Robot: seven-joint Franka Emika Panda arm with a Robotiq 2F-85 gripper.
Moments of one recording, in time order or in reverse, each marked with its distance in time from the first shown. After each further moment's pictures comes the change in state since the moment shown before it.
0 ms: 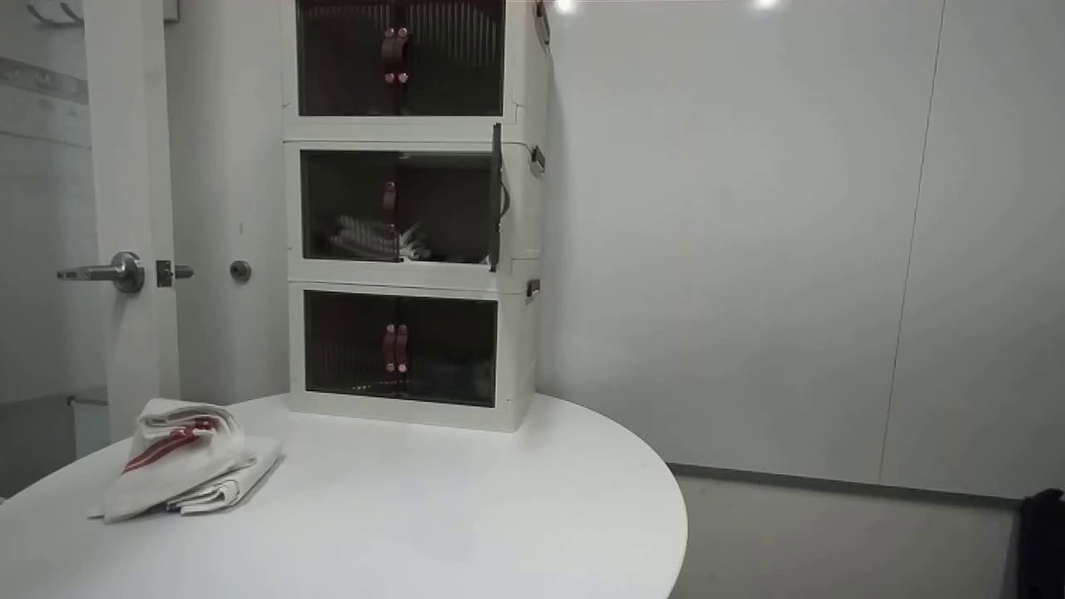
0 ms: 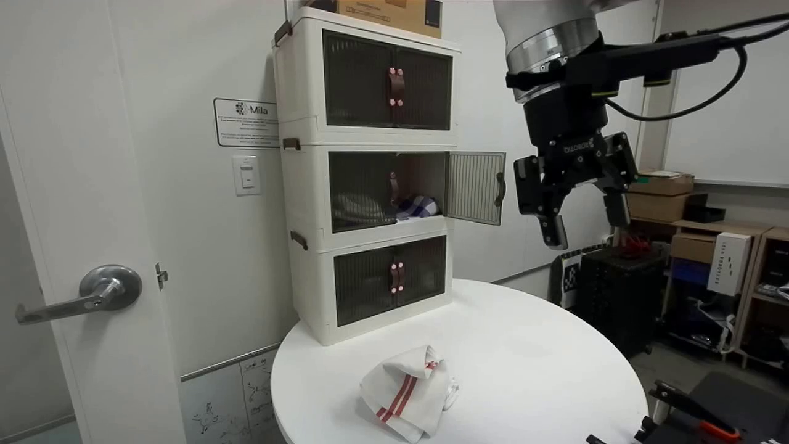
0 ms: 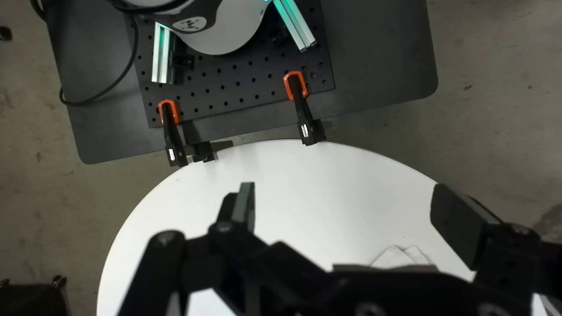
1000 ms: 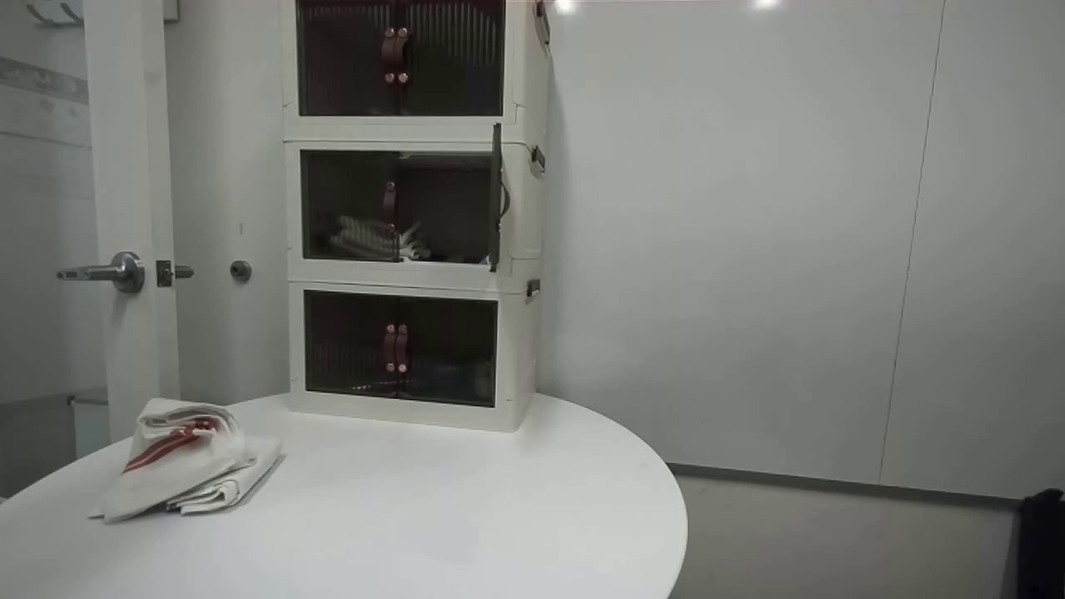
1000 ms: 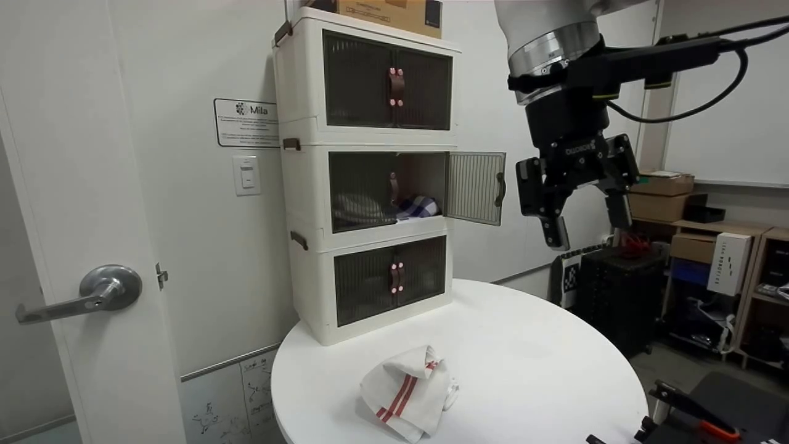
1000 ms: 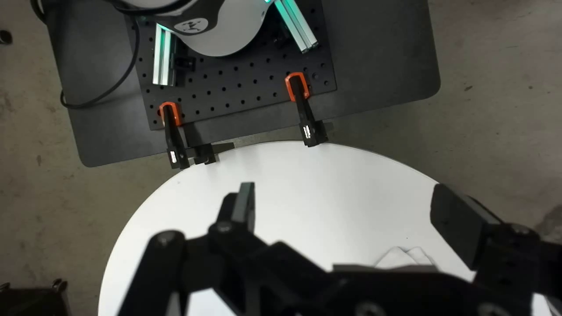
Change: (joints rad) arm 0.000 -0.001 -0.009 -0.007 -0.003 0.000 -0.001
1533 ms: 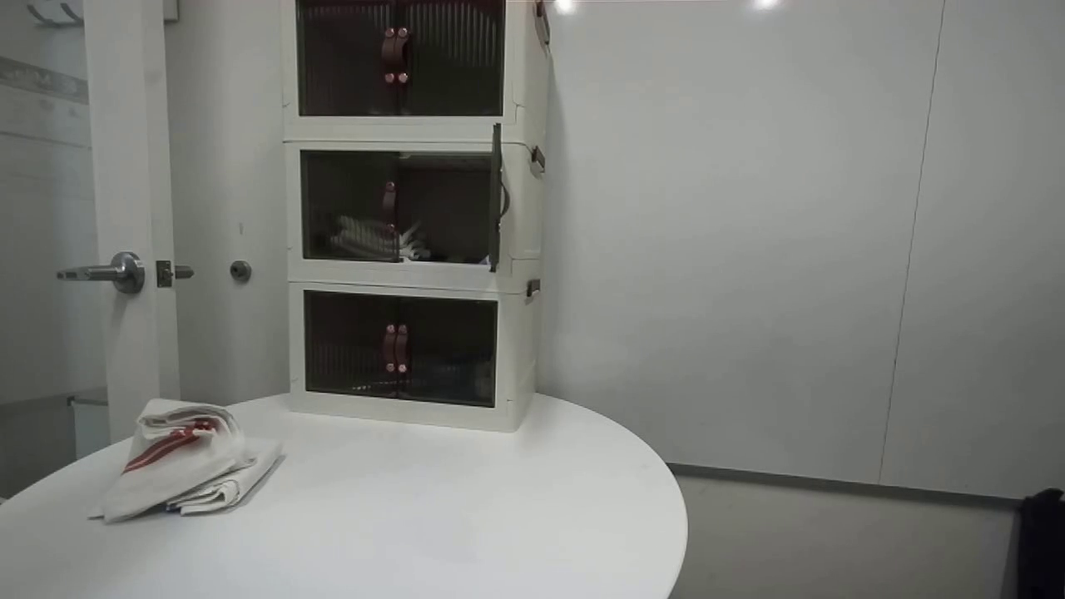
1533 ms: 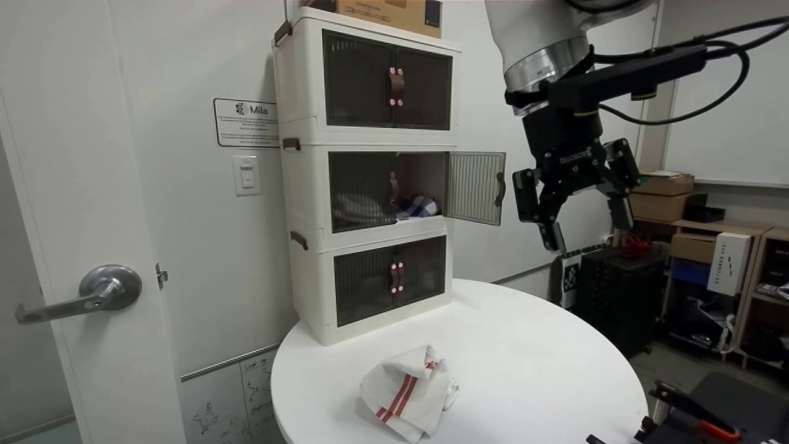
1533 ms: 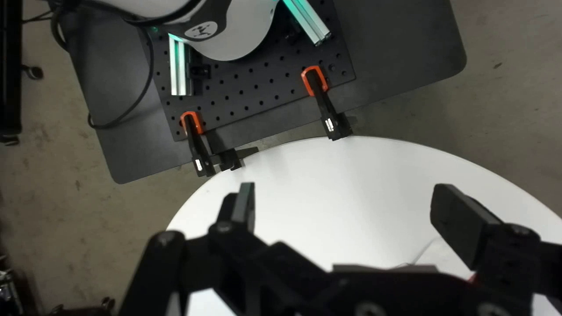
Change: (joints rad) arm -0.046 0.045 0.014 0.009 -0.040 0.001 0.099
